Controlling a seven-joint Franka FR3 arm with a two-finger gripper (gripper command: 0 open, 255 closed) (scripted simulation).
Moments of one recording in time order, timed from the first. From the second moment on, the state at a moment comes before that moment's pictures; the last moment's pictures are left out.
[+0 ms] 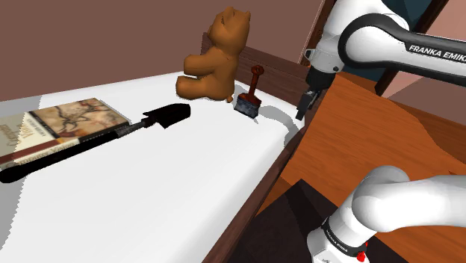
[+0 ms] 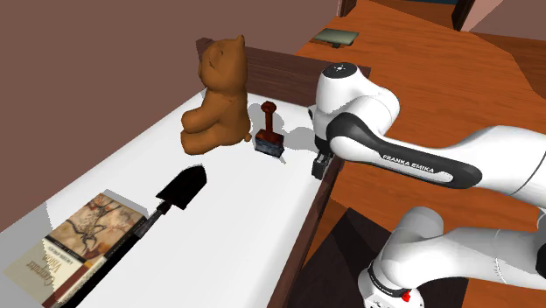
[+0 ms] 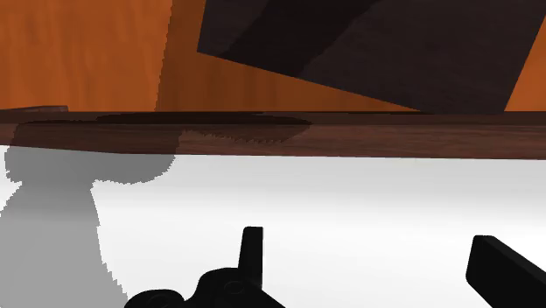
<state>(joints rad) -0.02 -0.82 0.07 -2.41 -0.09 1.62 -0.16</state>
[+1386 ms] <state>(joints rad) -0.07 -0.25 -0.02 -2.19 -0.27 2.18 -0.30</state>
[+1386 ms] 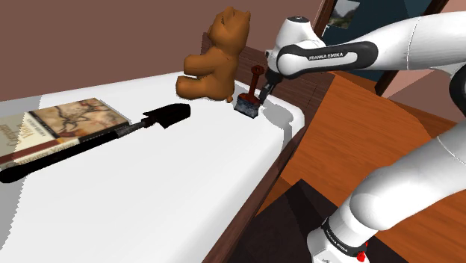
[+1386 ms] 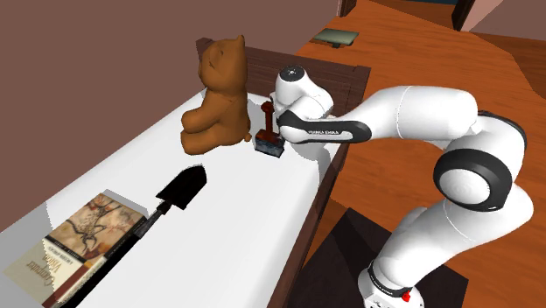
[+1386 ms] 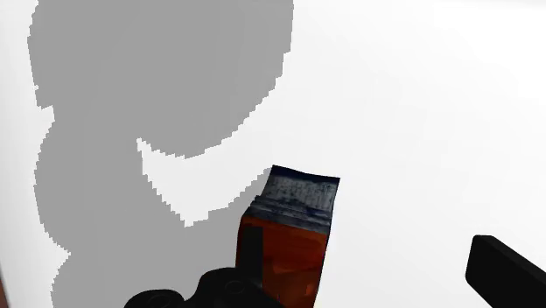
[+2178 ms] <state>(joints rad) -0.09 -0.03 -0.04 -2.09 -0.32 2.36 -0.32</state>
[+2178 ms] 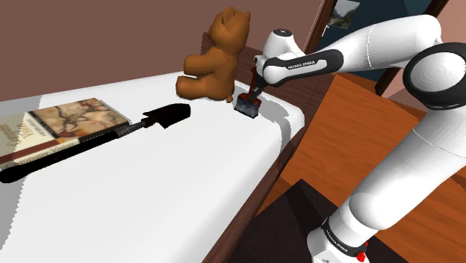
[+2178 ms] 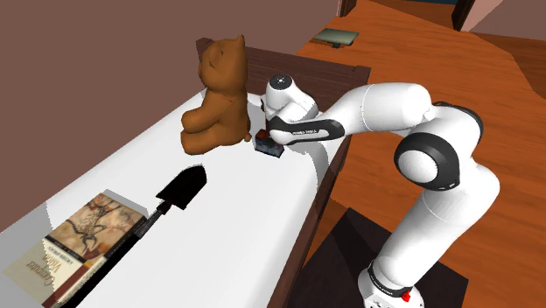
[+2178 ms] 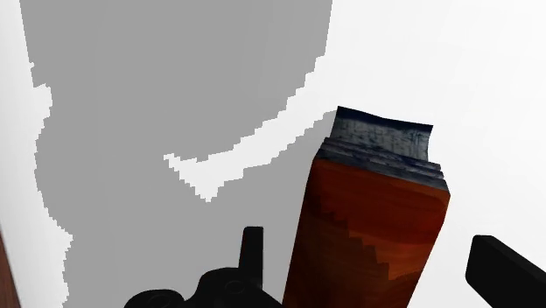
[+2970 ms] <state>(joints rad) -0.09 -0.03 -0.04 -2.10 -0.32 2.38 -0.31</state>
